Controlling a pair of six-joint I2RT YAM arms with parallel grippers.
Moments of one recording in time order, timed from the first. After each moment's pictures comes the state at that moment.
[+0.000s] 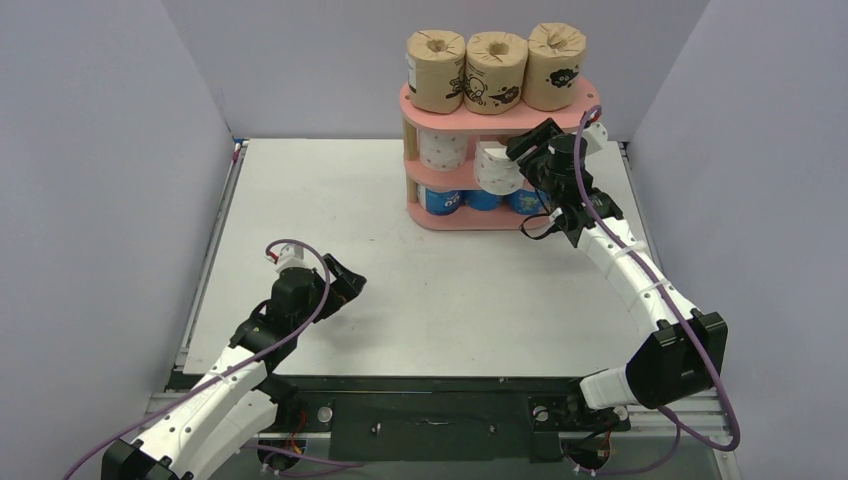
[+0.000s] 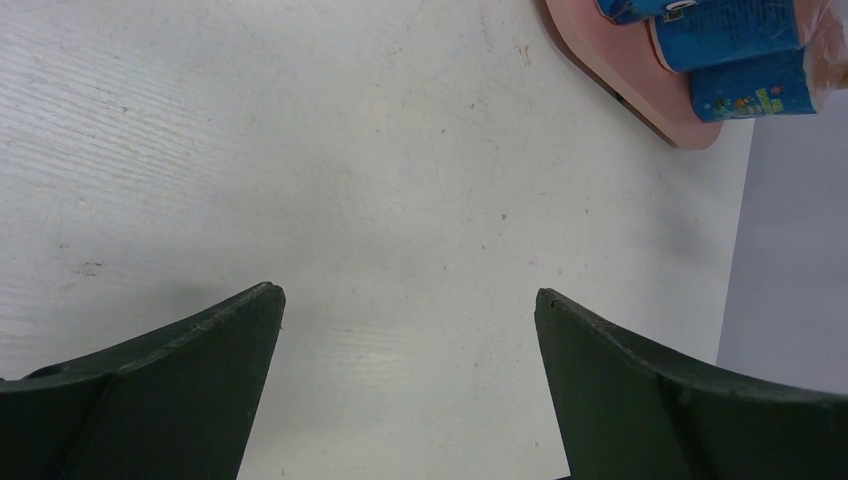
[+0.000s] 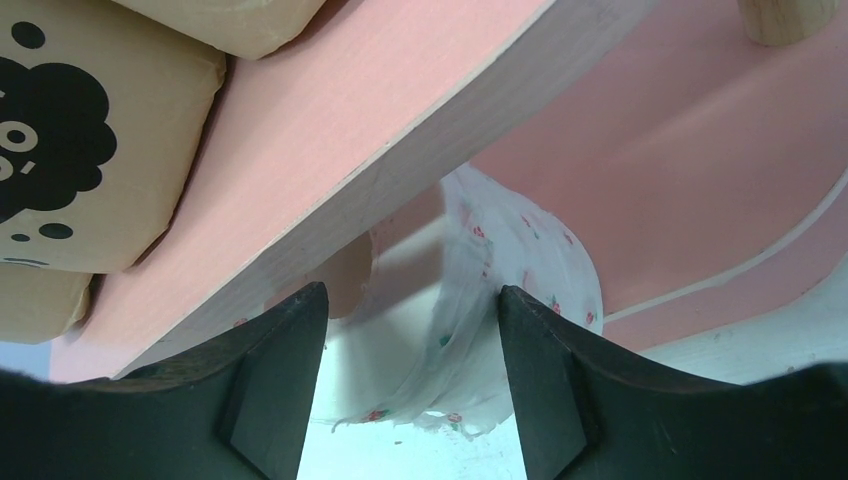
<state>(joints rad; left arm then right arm) -0.47 0.71 0.41 -0.28 -0.13 -0.97 0.31 1.40 1.28 -0.16 0.24 0.86</state>
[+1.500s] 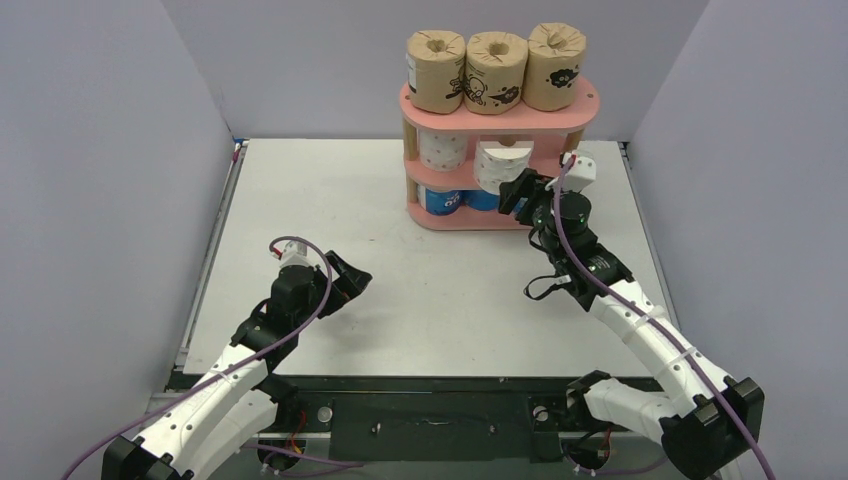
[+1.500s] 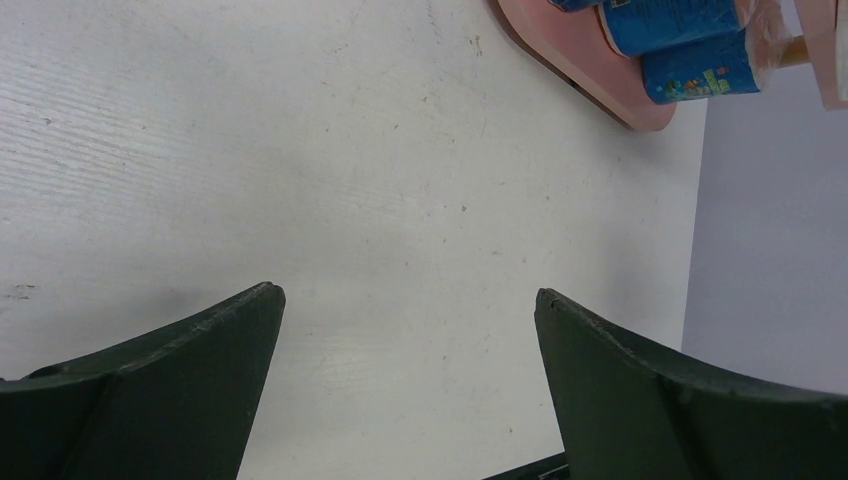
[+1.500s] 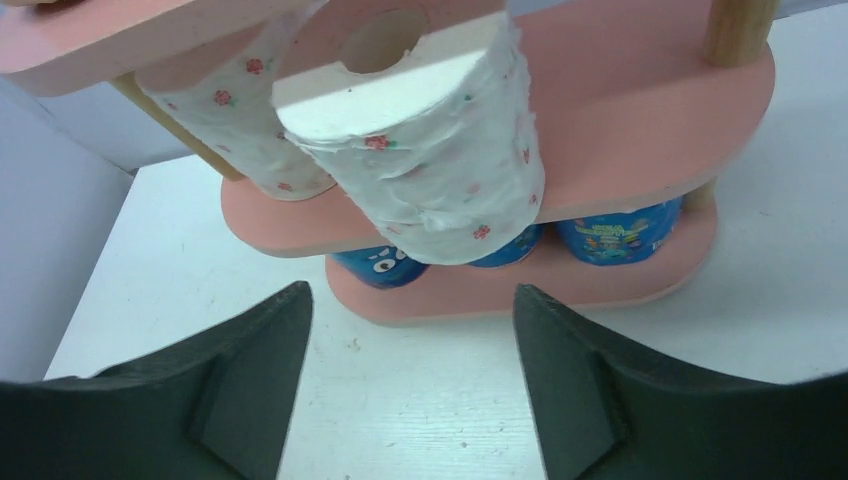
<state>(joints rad) -0.47 0.72 0.41 -0.21 -0.07 -0.97 0.47 1.05 0.93 -0.04 0.30 0.45</state>
